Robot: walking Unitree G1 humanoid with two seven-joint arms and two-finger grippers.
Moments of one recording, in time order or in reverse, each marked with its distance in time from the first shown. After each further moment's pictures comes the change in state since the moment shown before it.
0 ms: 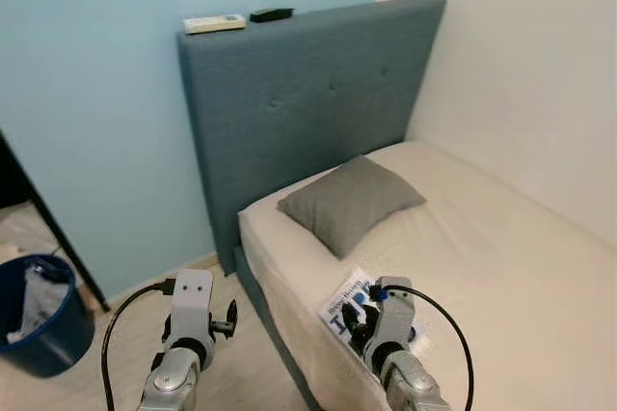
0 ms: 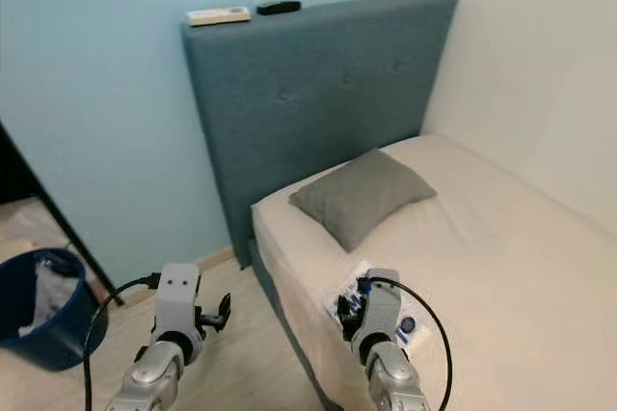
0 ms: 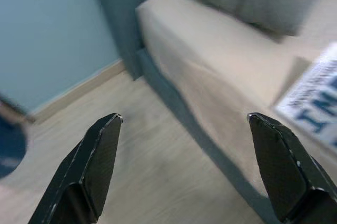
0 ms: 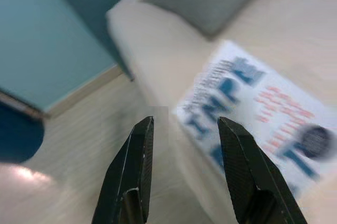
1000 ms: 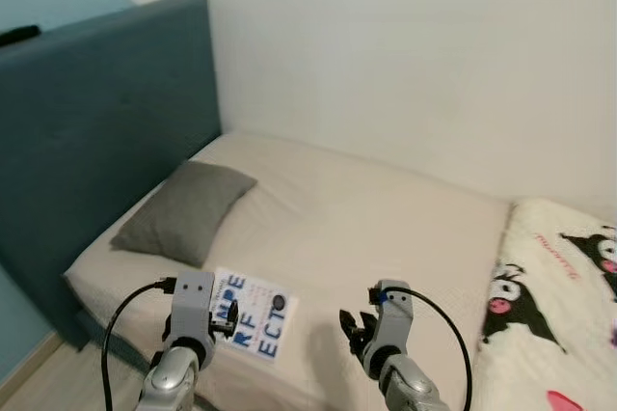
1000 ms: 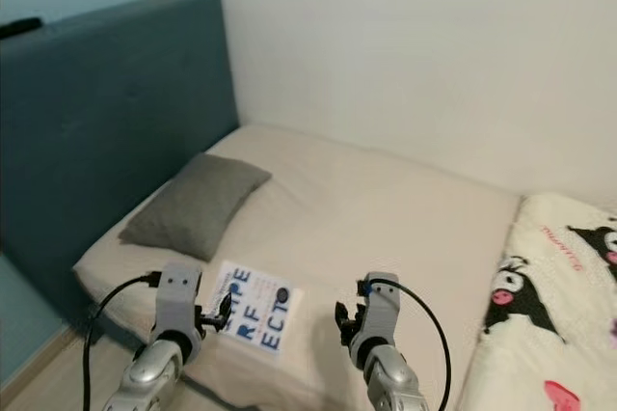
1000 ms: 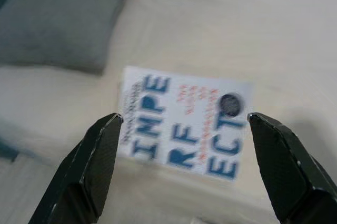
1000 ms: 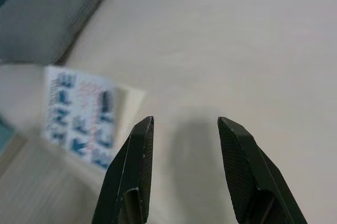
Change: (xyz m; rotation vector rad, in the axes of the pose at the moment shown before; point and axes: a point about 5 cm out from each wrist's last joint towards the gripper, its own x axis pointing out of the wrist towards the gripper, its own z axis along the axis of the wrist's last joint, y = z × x) left arm 0.000 0.004 0.000 0.010 -0.007 -0.021; right arm 0.000 0.000 -0.001 0.000 0.033 0.014
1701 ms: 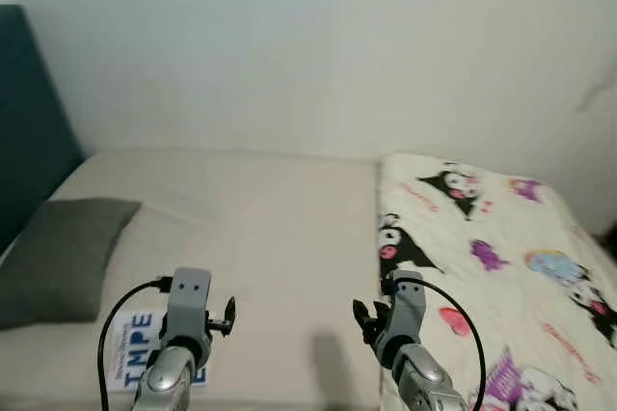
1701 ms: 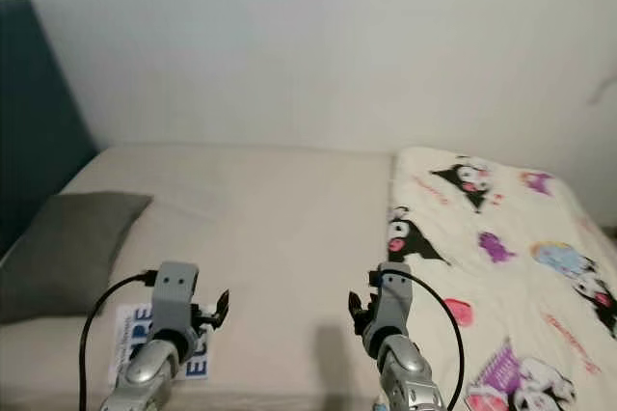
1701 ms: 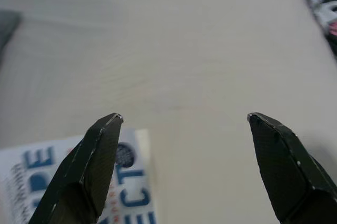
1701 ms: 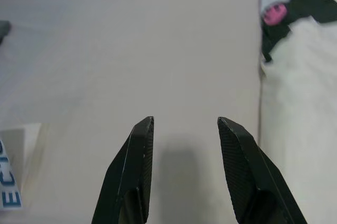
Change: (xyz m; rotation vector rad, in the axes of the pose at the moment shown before) left arm -0.002 0.013 0.001 0.012 -0.020 0.029; right arm 0.003 0.002 0.005 -0.006 -0.011 0.010
